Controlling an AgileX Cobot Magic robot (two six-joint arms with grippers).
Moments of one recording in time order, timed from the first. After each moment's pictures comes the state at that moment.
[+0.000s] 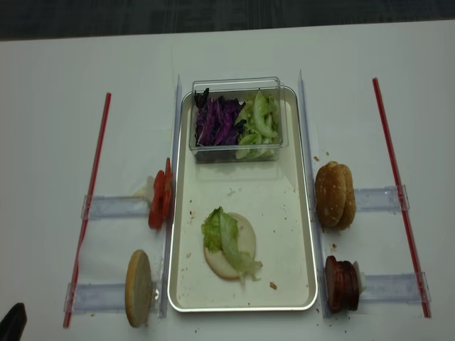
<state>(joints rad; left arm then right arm) -0.06 -0.02 -0.48 0.06 1.18 -0.09 -0.04 -0.02 -0.47 0.07 1.12 -0.10</state>
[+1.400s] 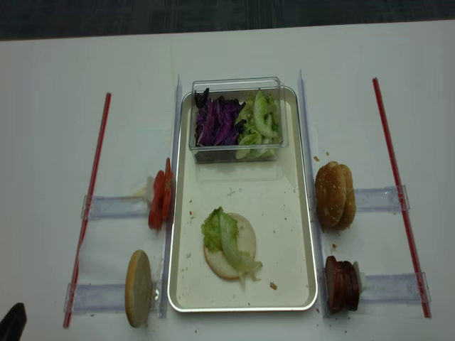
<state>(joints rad) -0.06 -0.02 -0.48 0.06 1.18 -0.09 -0.04 -0.02 -0.47 0.07 1.12 -0.09</state>
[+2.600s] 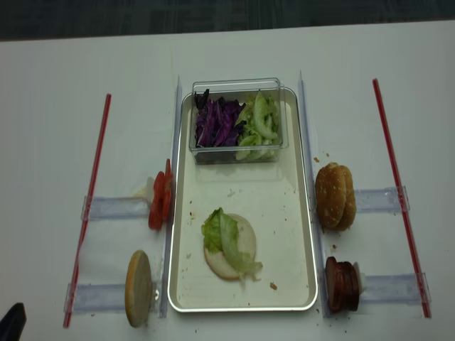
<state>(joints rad) -0.06 -0.02 -0.48 0.07 1.18 -0.09 -0.04 0.33 -0.49 0.11 1.15 -0.05</state>
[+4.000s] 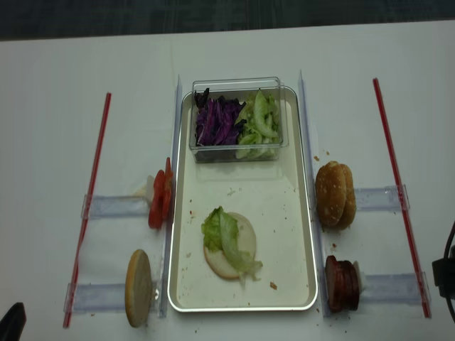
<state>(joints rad) -0.06 -0.02 -0.48 0.07 1.18 -0.09 -0.04 0.82 -0.58 0.12 1.24 -0.05</state>
